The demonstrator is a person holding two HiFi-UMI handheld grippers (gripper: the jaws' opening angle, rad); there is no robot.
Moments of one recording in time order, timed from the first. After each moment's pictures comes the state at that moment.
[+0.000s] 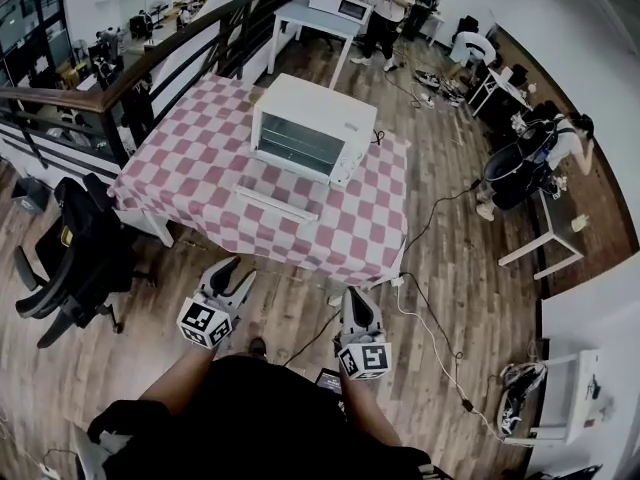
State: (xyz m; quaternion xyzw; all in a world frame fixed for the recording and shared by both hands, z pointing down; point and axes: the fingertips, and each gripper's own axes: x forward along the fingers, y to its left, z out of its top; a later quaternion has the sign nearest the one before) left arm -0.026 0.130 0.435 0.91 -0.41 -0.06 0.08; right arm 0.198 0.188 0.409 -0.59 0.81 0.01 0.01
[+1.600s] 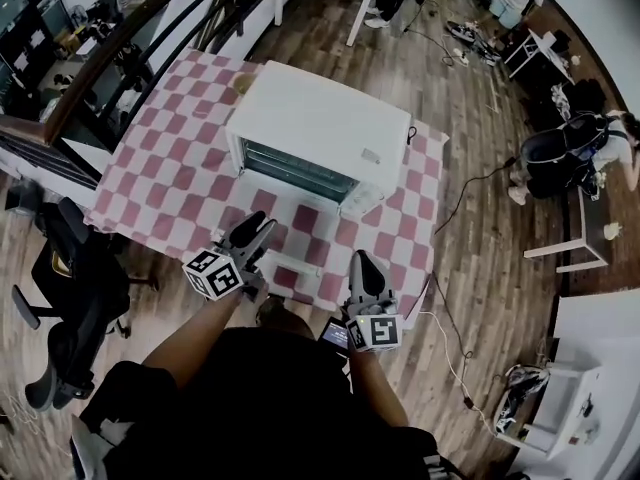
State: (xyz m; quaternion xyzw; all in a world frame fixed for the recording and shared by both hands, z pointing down) left arm 0.052 -0.240 0.478 0.87 -0.35 -0.15 0.30; right arm 0.236 -0.162 0.433 -0.58 0.82 0.00 0.00
